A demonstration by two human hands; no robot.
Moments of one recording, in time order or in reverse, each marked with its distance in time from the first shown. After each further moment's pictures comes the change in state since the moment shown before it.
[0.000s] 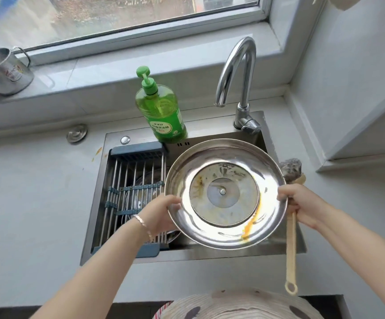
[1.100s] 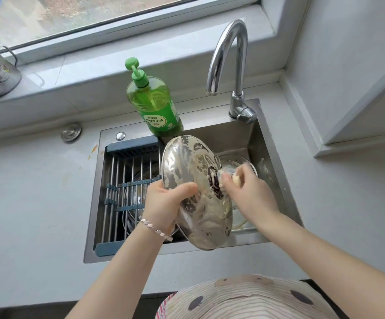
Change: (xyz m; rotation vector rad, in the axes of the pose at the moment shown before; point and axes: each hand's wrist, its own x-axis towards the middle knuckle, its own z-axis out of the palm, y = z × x) left_hand -0.048 0.019 0.049 -0.125 0.144 0.421; right_hand -0.017 0.023 0.084 -0.730 0.270 -0.485
